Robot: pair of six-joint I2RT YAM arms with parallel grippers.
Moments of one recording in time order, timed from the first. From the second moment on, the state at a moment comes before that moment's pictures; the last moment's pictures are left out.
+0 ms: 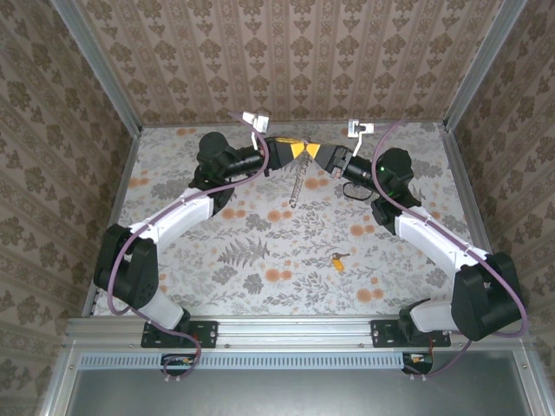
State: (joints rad) left arm -0.56 1.57 1.13 0.70 0.89 -0.74; right arm 0.34 1.34 0.90 0.68 -0.66 0.97
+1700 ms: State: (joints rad) left arm -0.51 1.62 1.55 -0.13 1.20 -0.11; right arm 0.30 1.24 1.01 0.43 -0.82 0.92
